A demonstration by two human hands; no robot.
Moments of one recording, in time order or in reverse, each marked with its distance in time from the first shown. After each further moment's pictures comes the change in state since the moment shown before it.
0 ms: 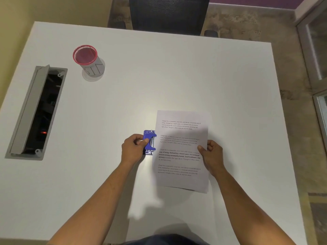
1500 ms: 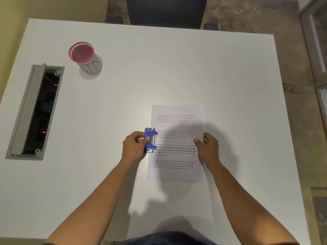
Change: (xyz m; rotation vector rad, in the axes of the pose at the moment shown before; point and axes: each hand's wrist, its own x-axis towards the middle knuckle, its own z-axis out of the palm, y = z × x) left_hand 0.005 0.000 0.004 0.022 -0.035 -0.003; right_hand -0.001 -0.014 0.023 -0.061 0.040 -0.102
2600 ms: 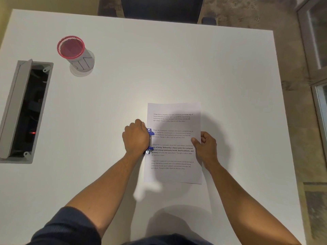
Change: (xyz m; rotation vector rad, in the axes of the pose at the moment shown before) left_hand 0.034 0.019 0.033 0.744 0.231 0.288; right_hand 0.004 -0.002 0.000 0.053 -0.030 -0.018
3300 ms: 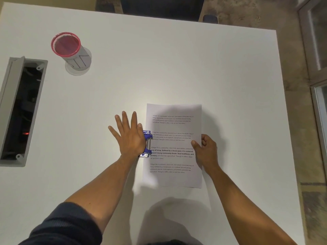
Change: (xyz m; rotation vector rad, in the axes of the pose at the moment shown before) left_hand 0.003 -0.022 0.017 -0.001 -0.021 0.010; right_hand 0.000 -0.001 0.001 -0.057 0.010 0.007
